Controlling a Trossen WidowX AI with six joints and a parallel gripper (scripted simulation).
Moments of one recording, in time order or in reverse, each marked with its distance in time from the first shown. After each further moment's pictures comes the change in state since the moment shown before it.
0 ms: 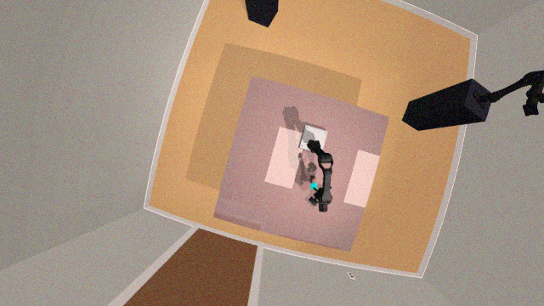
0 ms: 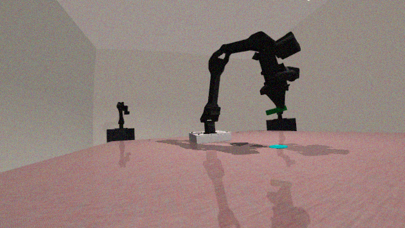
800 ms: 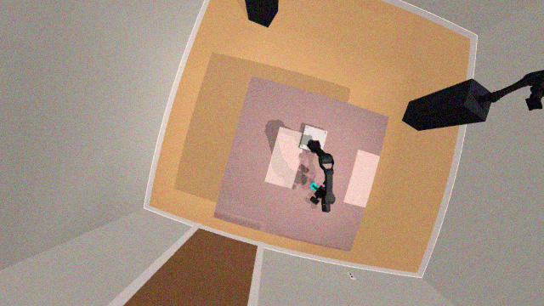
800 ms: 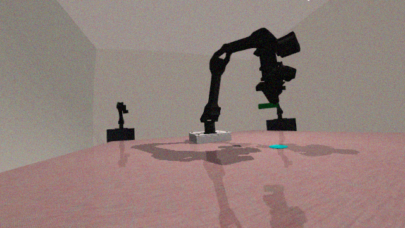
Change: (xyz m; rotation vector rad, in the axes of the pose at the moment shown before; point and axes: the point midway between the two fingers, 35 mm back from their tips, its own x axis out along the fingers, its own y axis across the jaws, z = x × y) arm -0.018 0.011 -0.013 -0.062 0.153 0.001
